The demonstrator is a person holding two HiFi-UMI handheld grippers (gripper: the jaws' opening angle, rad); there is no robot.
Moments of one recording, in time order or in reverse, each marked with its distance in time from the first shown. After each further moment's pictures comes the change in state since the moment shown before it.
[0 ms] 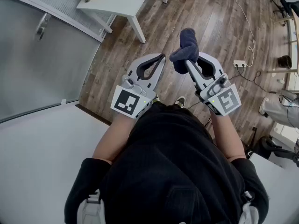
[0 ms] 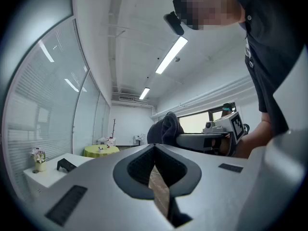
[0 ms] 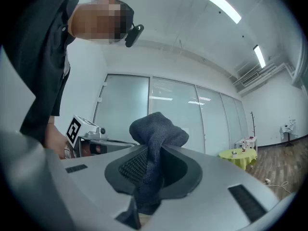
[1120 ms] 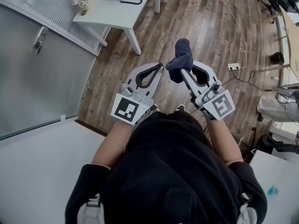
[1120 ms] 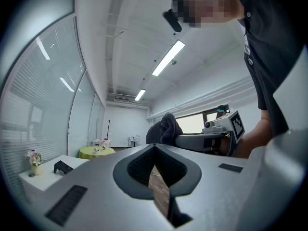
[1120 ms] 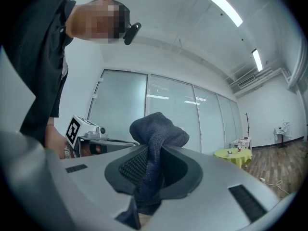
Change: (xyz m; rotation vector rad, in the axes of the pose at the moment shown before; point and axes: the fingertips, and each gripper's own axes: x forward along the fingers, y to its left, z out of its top) left arm -0.018 0.029 -0.002 0.000 -0.011 -0.071; right arm 0.032 0.016 -0.011 -0.021 0.035 -0.075
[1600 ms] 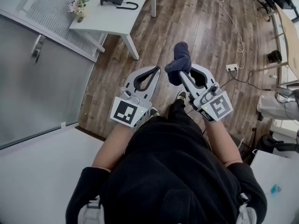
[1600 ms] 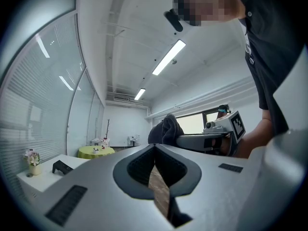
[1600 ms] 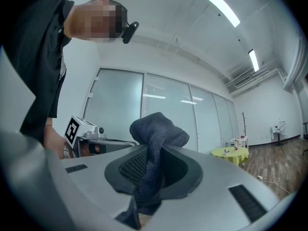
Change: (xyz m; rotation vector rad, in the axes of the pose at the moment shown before) left arm 0.012 0.010 -0.005 -0.003 0.007 -0.012; right arm 0.002 -0.018 -0.008 0.008 0.012 -0.039
